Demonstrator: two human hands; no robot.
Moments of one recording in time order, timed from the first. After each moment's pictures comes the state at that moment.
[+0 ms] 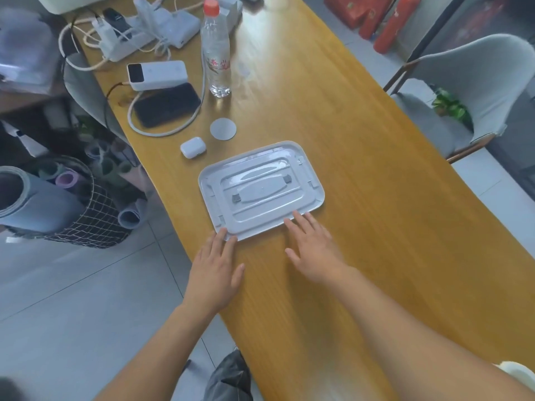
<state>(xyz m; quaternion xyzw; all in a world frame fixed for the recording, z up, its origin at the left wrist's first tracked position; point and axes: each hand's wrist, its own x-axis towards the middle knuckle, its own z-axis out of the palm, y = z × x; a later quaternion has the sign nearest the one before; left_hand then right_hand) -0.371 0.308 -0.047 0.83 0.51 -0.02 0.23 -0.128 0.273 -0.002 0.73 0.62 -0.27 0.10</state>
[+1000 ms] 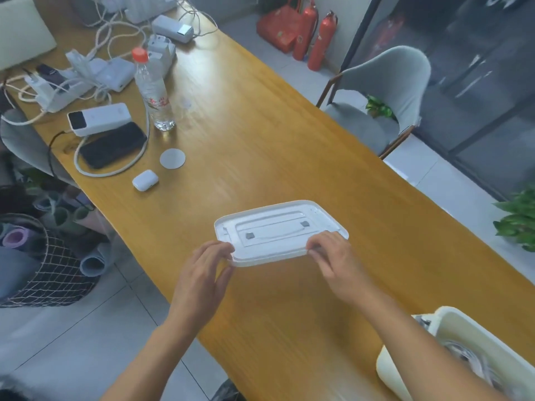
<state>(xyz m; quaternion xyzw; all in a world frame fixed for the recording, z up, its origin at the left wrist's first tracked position) -0.335 0.299 0.026 0.86 0.34 0.23 0.29 -0.065 0.164 0.057 0.79 0.54 -0.19 -0.22</state>
